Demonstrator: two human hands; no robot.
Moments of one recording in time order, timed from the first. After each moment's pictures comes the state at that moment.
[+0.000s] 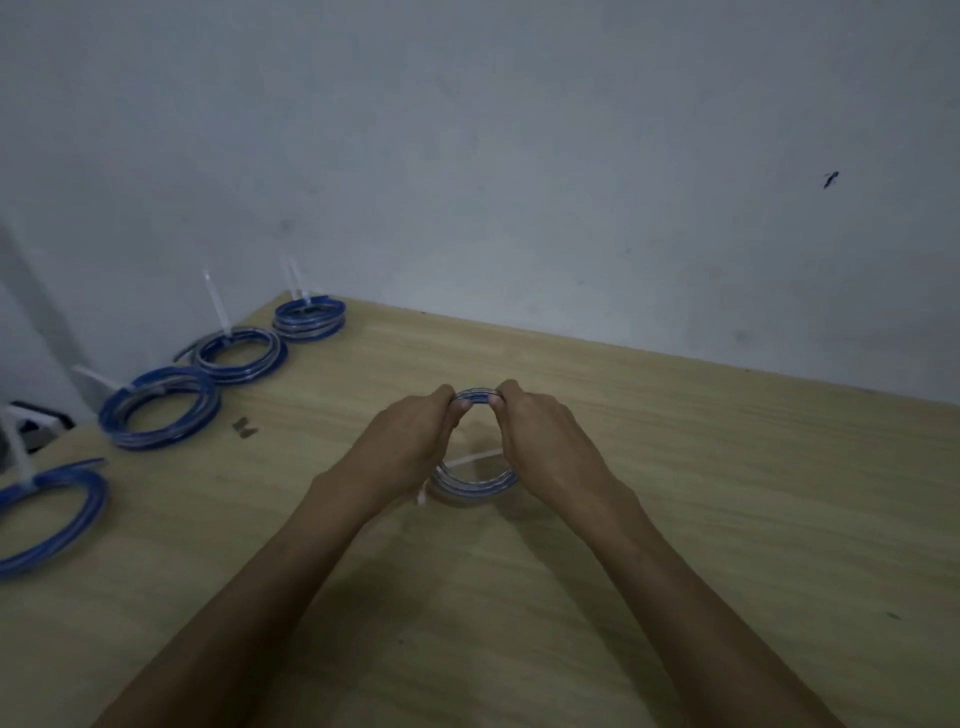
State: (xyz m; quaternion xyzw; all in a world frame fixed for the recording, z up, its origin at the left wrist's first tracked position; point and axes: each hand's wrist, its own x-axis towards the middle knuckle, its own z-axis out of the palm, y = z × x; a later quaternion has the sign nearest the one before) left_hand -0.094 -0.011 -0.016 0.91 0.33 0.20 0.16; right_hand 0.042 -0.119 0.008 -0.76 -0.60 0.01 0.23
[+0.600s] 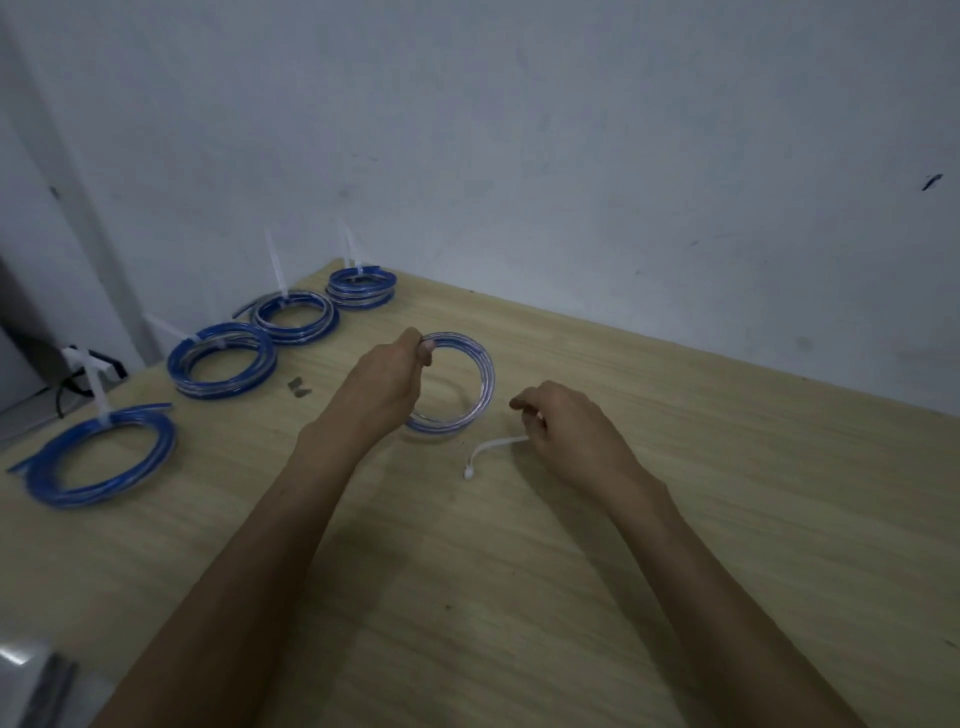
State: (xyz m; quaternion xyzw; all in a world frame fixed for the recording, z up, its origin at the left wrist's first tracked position) left_hand -0.146 0.037 -0.015 0.84 0.42 0.28 0.18; right_hand 0.039 -0.101 -0.011 -0.74 -0.64 0.05 0.18
